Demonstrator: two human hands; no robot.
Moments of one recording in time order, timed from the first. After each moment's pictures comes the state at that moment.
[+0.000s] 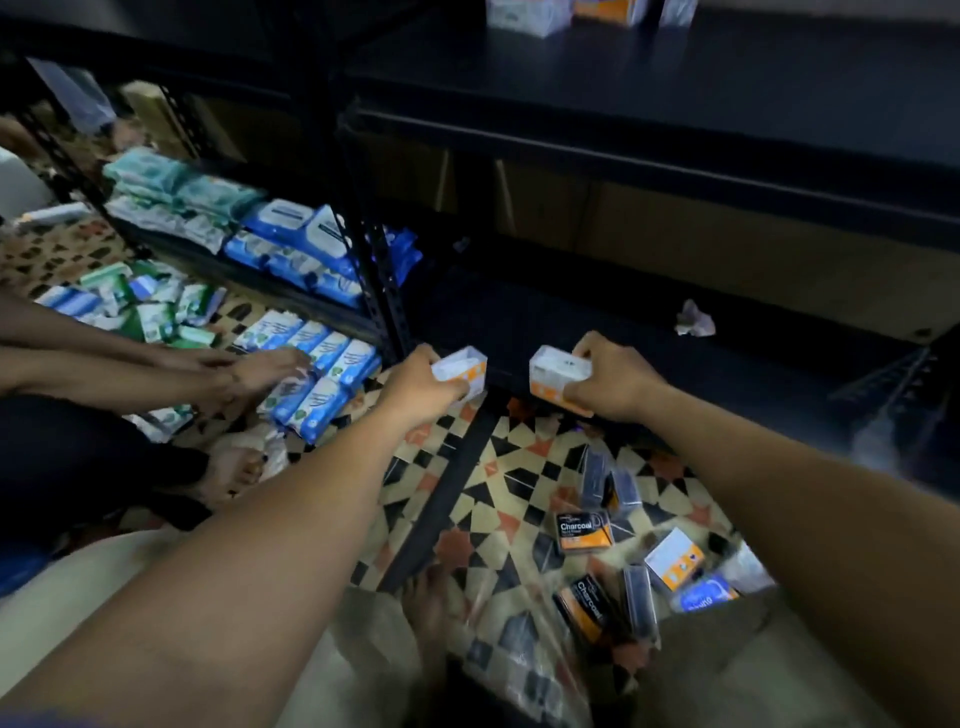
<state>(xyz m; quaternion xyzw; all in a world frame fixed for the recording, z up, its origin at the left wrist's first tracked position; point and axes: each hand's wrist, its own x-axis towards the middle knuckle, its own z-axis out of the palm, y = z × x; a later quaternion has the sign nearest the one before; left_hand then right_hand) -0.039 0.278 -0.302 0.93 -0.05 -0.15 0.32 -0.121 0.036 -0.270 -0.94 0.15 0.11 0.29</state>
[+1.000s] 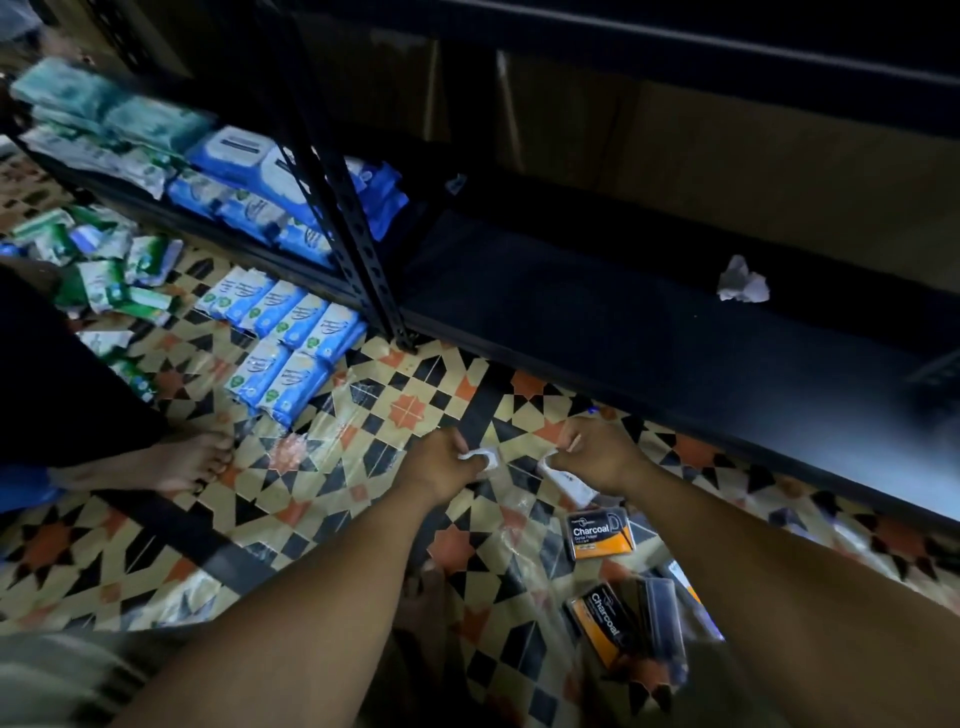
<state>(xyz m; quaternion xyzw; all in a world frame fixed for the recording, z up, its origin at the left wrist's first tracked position) -0.051 0.273 -0.462 0.90 -0.03 -0.28 0.32 -0.115 0.040 -0.451 -0.89 0.19 0.22 0.36</state>
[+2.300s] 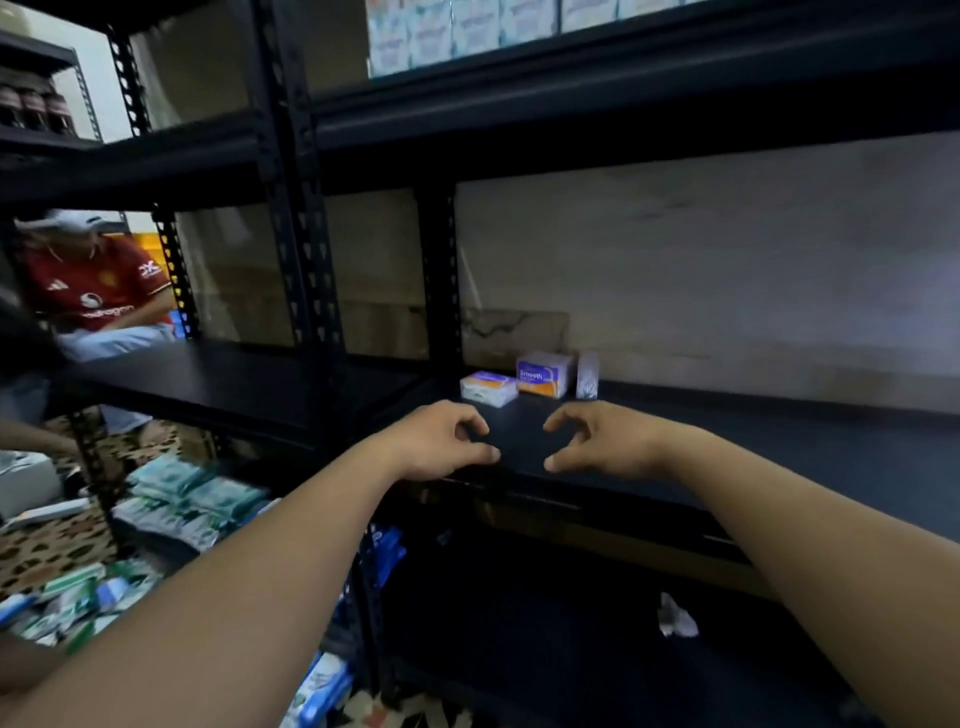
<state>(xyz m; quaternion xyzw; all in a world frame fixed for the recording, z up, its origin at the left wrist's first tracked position) 0.046 0.211 -0.009 0.90 -0.34 -0.04 0.26 -0.072 -0.017 0.004 -0.96 0.01 0.00 0.28</state>
